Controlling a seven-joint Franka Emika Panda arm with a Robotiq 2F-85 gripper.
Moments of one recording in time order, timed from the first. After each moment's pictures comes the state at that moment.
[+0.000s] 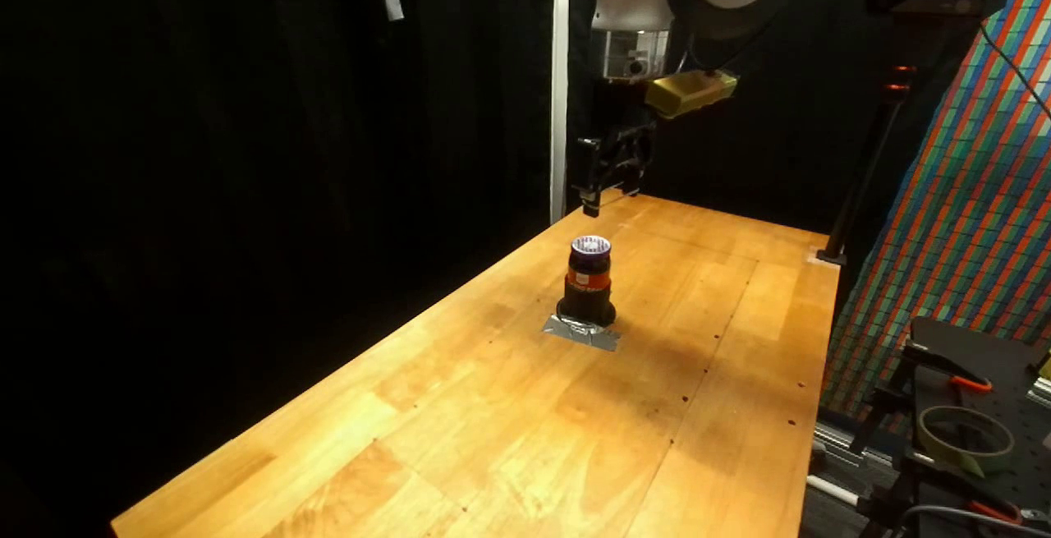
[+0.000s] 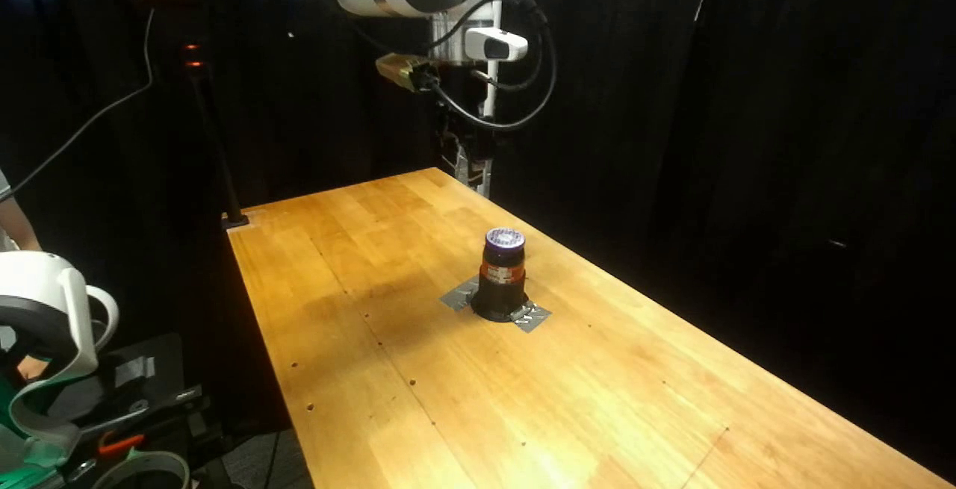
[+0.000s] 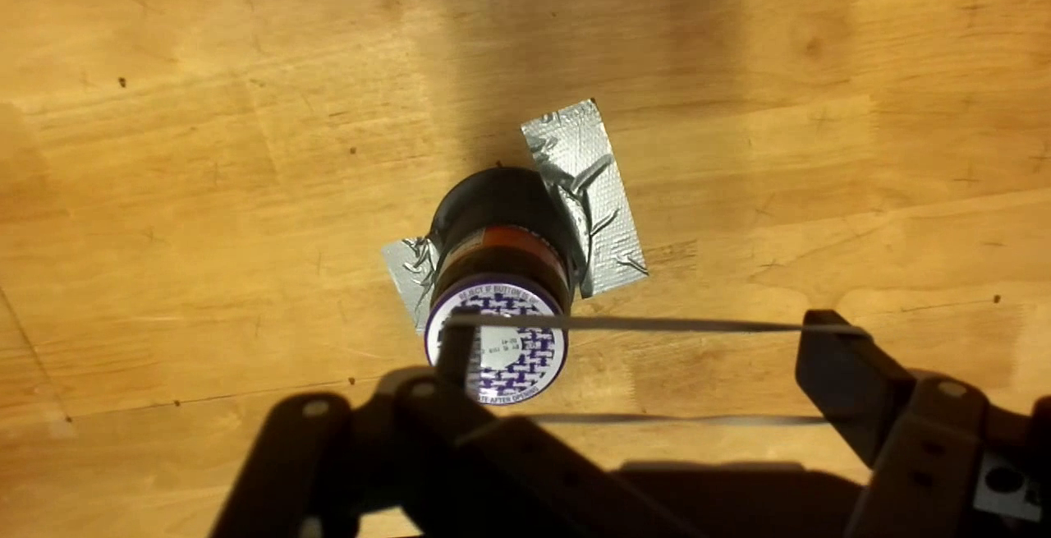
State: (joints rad) arm 0.07 0.29 0.22 -1.82 -0.14 2.15 0.43
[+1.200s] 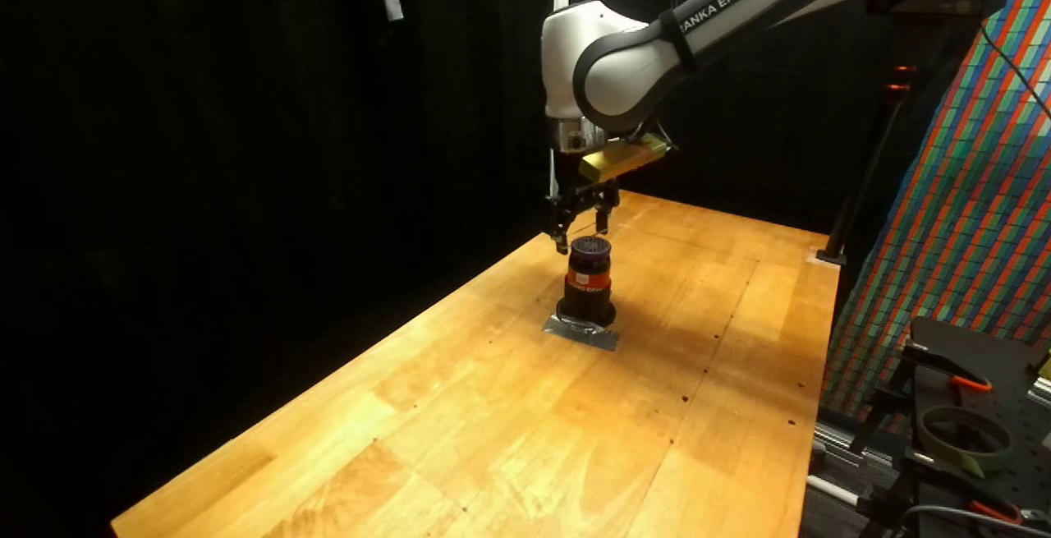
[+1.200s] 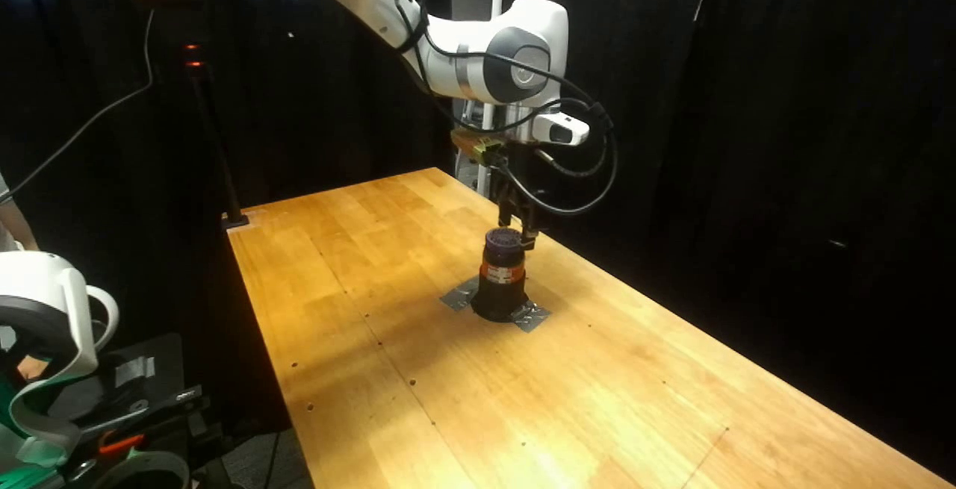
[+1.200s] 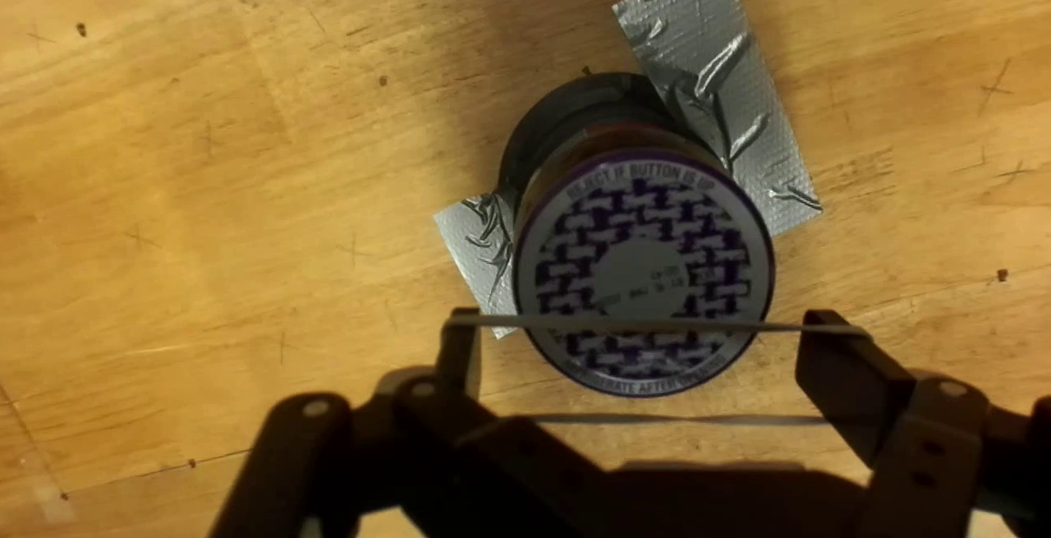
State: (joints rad) arm 0.15 0.67 0.02 -1.47 -0.10 2.08 0.45
